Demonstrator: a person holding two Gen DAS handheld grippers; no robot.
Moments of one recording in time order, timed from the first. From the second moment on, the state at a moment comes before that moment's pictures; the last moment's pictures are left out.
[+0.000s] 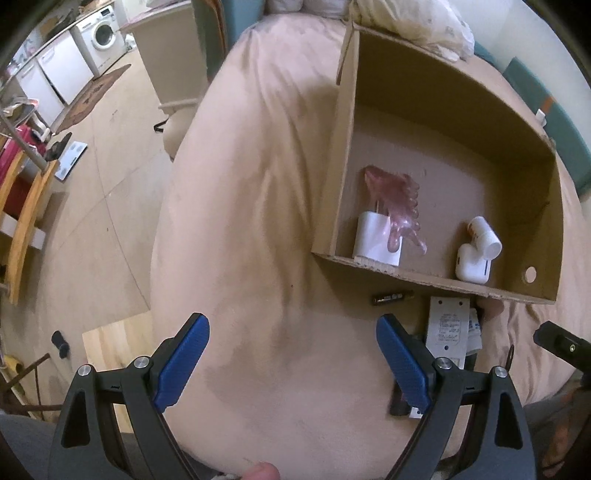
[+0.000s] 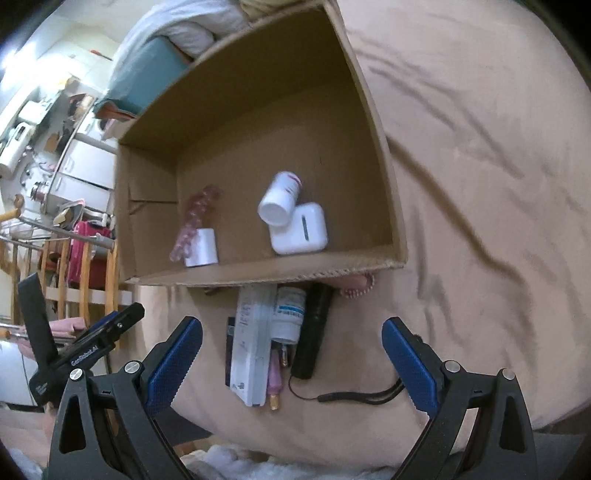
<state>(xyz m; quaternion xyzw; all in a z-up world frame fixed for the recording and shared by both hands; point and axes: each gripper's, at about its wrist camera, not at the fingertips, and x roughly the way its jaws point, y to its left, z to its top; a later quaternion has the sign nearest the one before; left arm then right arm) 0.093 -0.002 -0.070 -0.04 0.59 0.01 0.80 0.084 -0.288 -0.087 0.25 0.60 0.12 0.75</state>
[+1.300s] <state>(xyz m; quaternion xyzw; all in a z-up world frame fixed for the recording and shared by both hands) 0.142 -0.104 -0.154 -0.02 0.66 0.04 0.75 0.130 -0.271 -0.154 0.21 0.66 0.04 0.72</state>
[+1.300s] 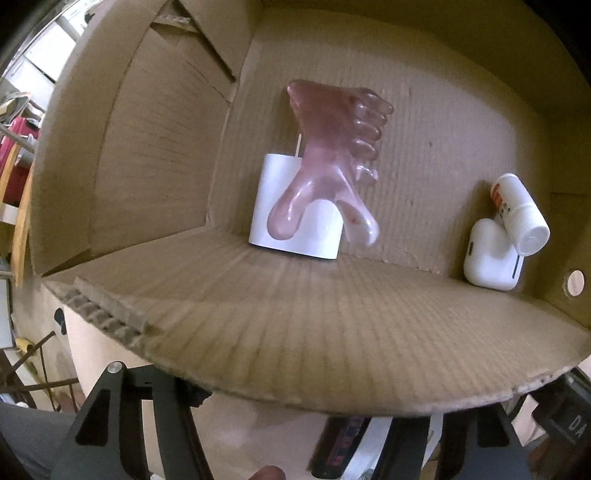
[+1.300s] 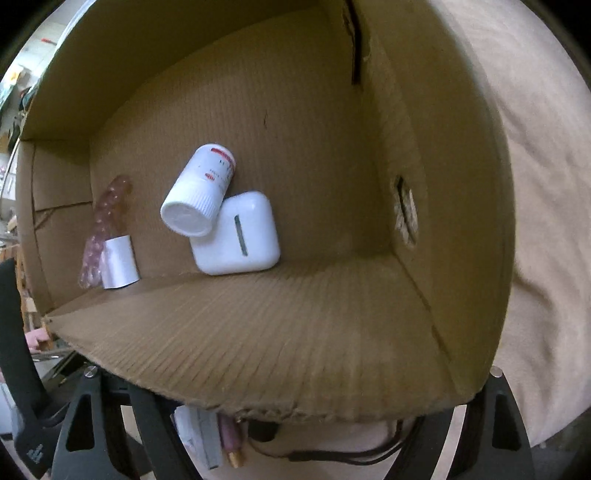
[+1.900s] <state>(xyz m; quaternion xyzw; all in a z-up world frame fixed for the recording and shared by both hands) 0.131 -0.093 -0.149 -0.01 0.65 0.02 0.76 0.137 -0.243 -0.154 0.13 0.64 0.05 0.76</state>
